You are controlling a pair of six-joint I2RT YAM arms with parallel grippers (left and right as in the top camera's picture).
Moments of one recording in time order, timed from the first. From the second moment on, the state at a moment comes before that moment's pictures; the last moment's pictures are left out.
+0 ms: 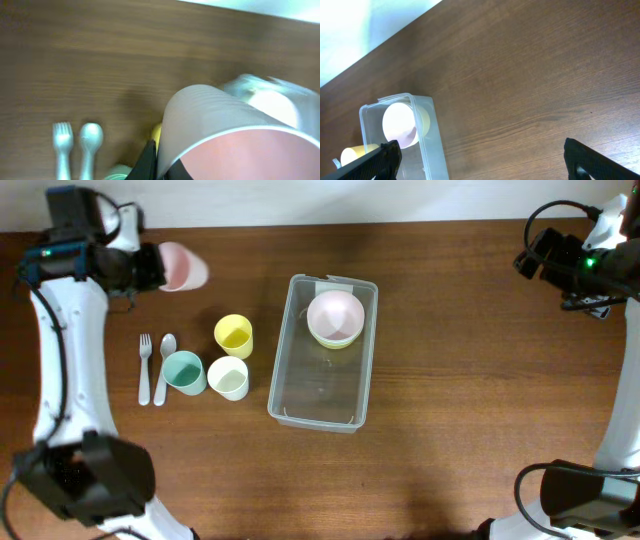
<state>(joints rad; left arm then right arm) 0.13 1.87 1.98 -1.10 0.27 -0.01 -0.28 1.76 2.11 -1.39 -0.25 0.27</state>
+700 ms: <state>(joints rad) -0.39 1.94 1.72 -1.15 0.14 -0.02 -0.28 1.76 2.11 -1.39 -0.25 0.27</state>
